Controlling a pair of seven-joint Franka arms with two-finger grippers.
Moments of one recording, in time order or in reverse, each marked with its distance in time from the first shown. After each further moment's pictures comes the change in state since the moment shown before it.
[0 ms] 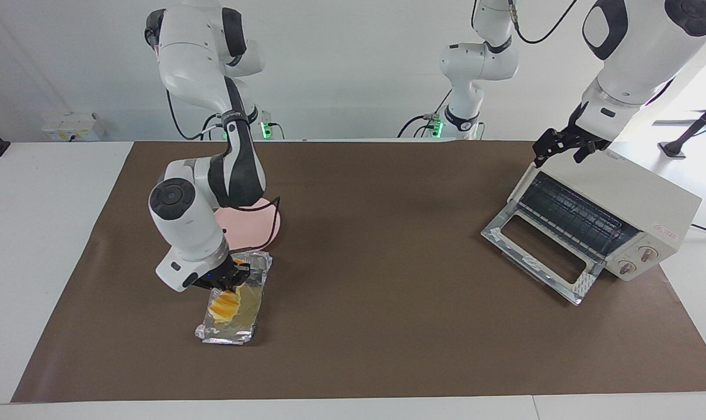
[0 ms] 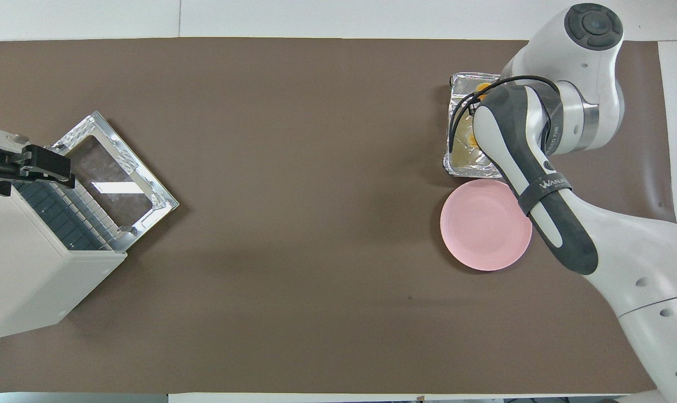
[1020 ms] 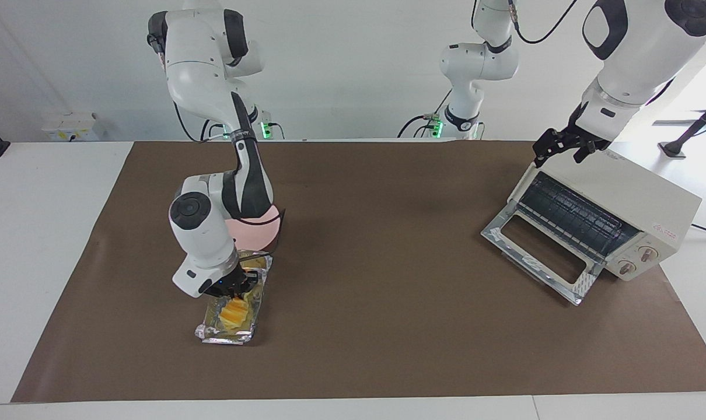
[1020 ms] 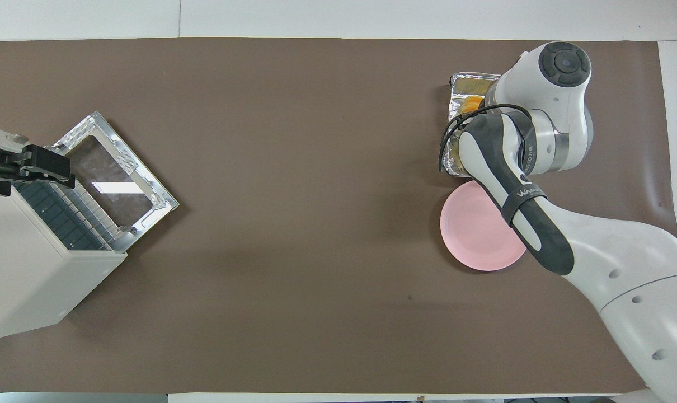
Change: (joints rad) left arm 0.000 0.000 0.000 0.000 0.000 0.000 0.000; right arm 0.011 0.004 -0.001 -0.152 0.000 0.172 -0.041
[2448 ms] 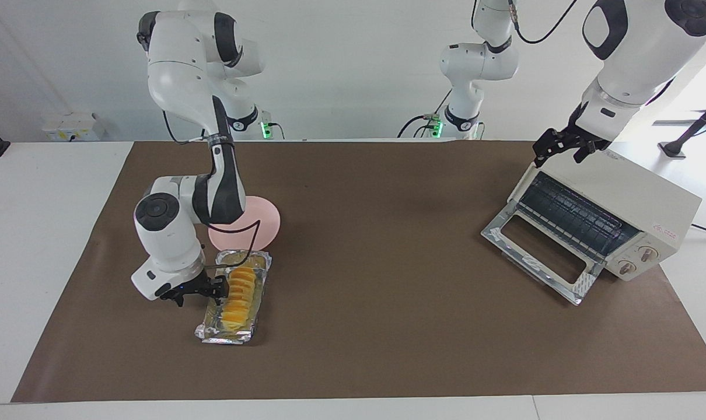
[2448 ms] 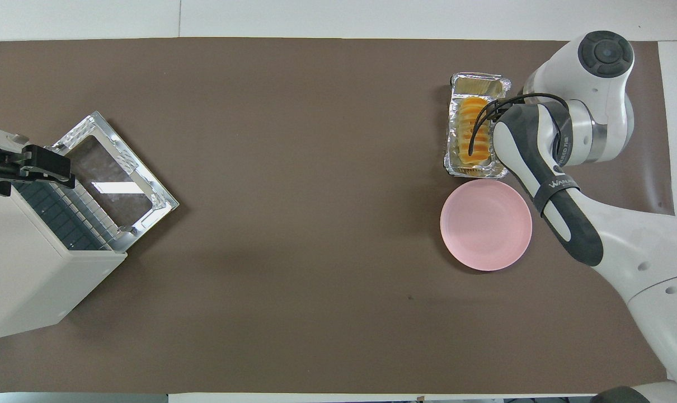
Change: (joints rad) left arm 0.000 0.000 0.000 0.000 0.000 0.000 0.000; right arm -0.078 0.009 -0.015 0.025 -0.091 0.029 0.091
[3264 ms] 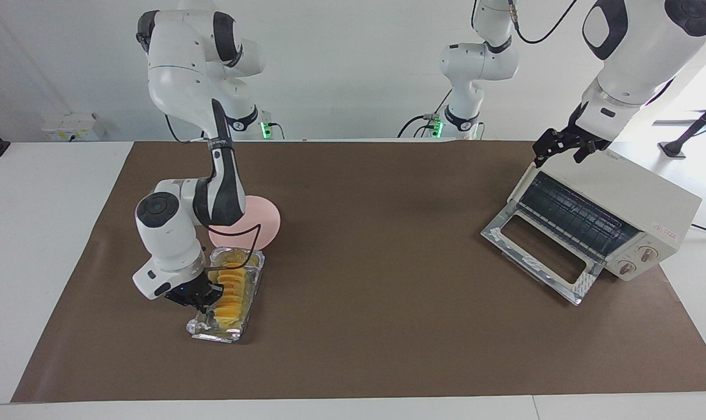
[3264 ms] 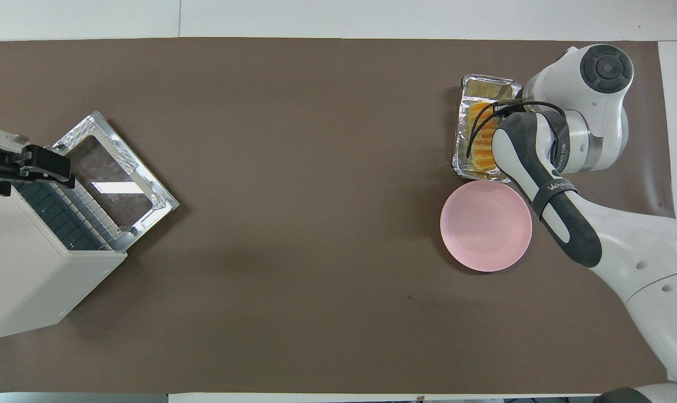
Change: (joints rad) left arm 0.000 0.000 0.000 0.000 0.000 0.000 0.000; right arm -0.005 -0.006 0.002 -0.053 0.025 0.103 0.002
